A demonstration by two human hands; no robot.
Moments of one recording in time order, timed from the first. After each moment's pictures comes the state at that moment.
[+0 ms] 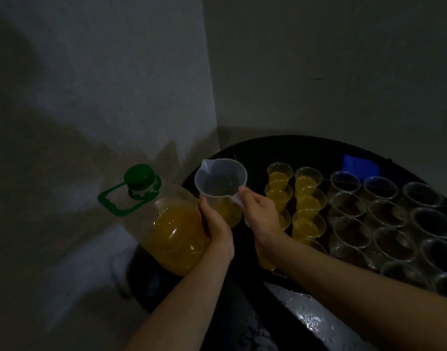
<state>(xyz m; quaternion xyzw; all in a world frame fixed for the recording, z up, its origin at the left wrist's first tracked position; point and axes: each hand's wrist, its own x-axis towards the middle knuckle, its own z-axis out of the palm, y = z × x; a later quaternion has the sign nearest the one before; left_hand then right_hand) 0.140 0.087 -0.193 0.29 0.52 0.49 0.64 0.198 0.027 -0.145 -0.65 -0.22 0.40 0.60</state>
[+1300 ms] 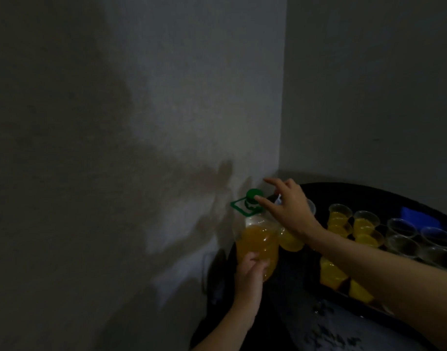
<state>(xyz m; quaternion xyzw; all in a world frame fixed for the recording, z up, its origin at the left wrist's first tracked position) -0.038 -0.012 -0.108 0.45 0.53 0.35 0.63 0.111 0.037 -0.016 -0.69 -0.60 0.08 0.40</state>
